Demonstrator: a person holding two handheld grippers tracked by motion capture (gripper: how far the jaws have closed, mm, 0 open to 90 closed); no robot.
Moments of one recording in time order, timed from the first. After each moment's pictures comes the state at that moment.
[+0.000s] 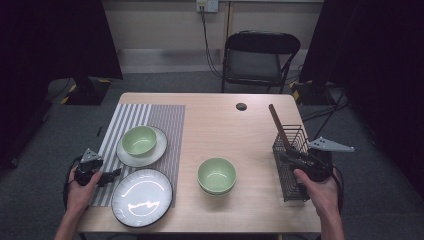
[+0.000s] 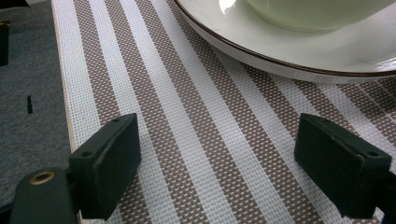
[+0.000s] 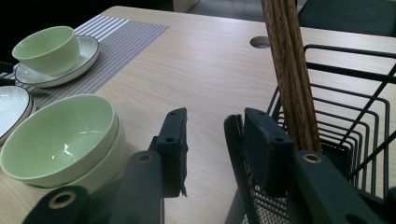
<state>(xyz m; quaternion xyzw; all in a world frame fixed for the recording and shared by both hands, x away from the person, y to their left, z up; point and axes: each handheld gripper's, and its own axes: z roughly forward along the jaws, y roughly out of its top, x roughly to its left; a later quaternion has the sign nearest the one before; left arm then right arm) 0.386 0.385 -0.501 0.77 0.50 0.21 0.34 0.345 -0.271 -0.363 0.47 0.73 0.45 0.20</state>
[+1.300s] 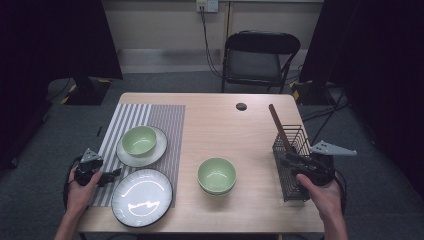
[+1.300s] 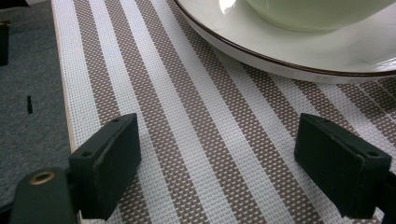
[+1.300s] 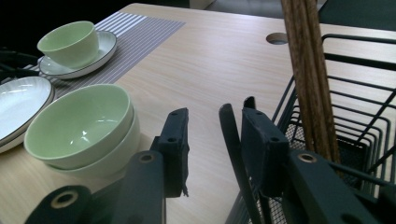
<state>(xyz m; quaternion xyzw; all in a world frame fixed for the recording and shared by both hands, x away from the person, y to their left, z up) 0.386 0.385 -0.501 0.77 0.50 0.21 0.34 0.339 -0.276 -0.368 0.44 0.74 0.47 0.18</state>
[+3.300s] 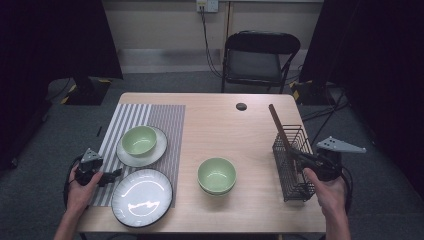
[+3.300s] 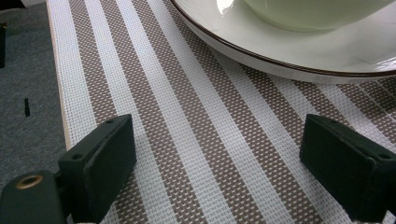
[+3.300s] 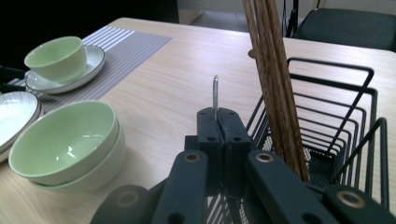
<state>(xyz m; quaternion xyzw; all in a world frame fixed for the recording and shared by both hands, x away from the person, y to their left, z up) 0.388 0.385 -0.503 0.77 0.50 0.21 0.34 0.343 -0.288 -0.356 0.45 0.73 0.48 0.20</state>
